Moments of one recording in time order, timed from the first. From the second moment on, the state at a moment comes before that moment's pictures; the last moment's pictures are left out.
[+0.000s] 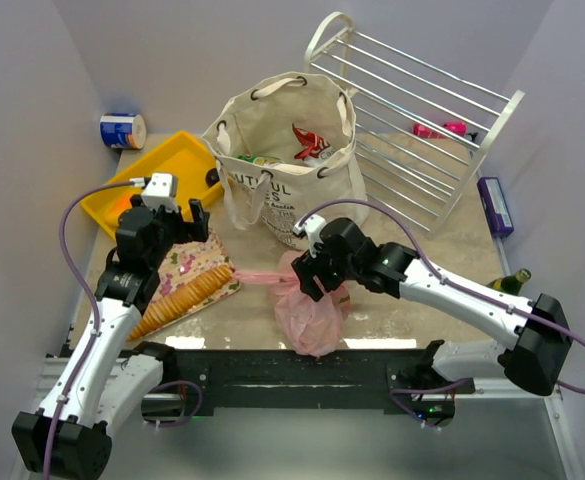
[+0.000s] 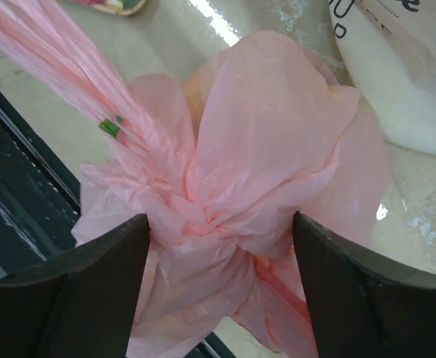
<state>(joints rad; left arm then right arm) -0.18 0.80 0.72 -0.19 -0.02 -0.11 0.91 1.26 1.00 -0.53 -0.02 0.13</state>
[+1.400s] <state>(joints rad) -0.18 0.66 0.66 -0.17 -0.20 -0.12 0.49 1.99 2.37 -0.44 -0.17 0.24</state>
